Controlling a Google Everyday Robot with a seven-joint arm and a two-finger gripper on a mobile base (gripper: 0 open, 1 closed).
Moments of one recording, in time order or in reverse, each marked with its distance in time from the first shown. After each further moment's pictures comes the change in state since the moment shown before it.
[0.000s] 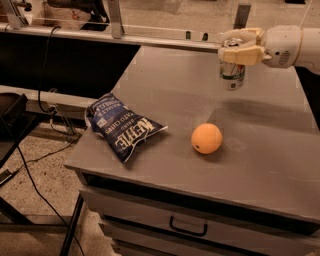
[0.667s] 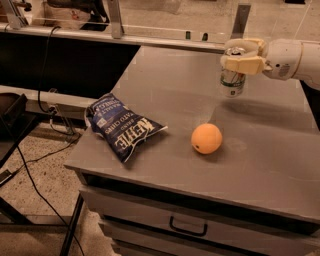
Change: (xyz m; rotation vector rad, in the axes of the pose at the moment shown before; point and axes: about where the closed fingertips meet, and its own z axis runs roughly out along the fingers) arm 0.022 0.000 -0.009 0.035 -0.060 0.024
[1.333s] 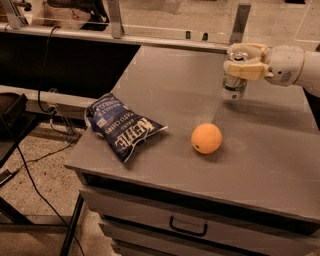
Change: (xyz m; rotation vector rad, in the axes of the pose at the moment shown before) arm 0.012 0.003 -0.010 0.000 -0.032 -0.031
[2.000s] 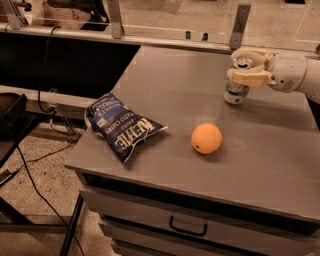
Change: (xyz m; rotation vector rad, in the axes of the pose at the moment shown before) arm 0.015 -0.001 -0.014 0.004 -0.029 -0.093
